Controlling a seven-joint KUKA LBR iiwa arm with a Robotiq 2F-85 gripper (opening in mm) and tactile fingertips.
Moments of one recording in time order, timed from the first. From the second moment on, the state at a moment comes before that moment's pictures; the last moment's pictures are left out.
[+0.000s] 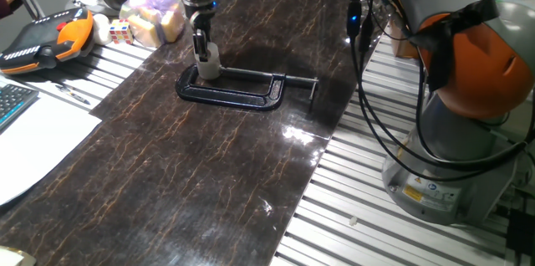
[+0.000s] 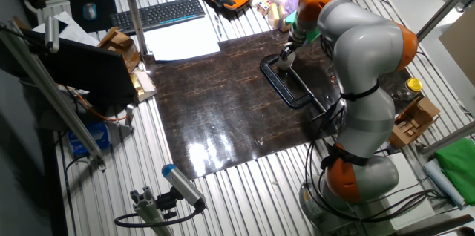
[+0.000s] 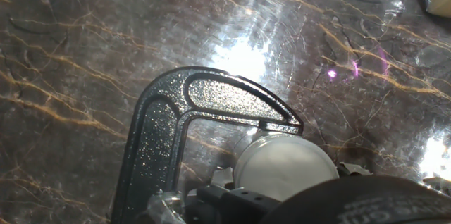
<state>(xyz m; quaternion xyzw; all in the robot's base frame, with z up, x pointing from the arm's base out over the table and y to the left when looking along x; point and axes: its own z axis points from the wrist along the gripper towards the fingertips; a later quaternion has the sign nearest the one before) 0.638 -0.094 0.088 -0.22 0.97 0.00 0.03</state>
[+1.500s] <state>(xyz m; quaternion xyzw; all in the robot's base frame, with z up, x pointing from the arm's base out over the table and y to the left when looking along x) 0.637 -0.094 0.088 -0.12 0.99 -0.01 0.03</state>
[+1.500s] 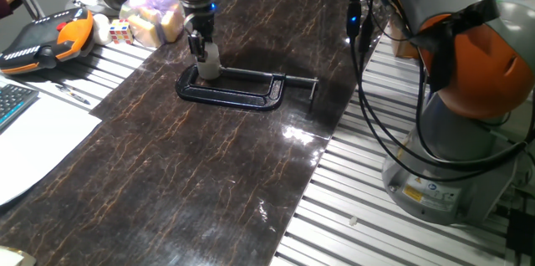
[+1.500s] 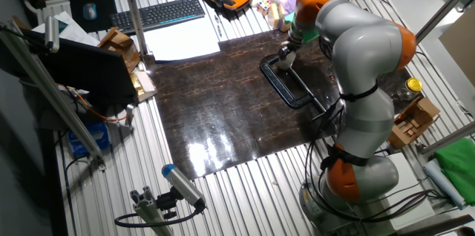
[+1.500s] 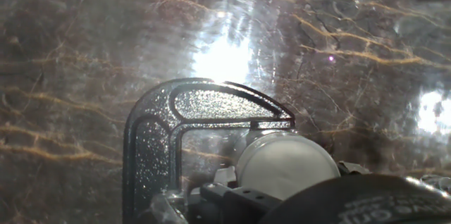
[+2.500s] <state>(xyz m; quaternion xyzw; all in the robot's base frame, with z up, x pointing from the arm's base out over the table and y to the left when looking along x) 0.637 -0.094 0.087 0.03 1.00 -0.01 0.02</state>
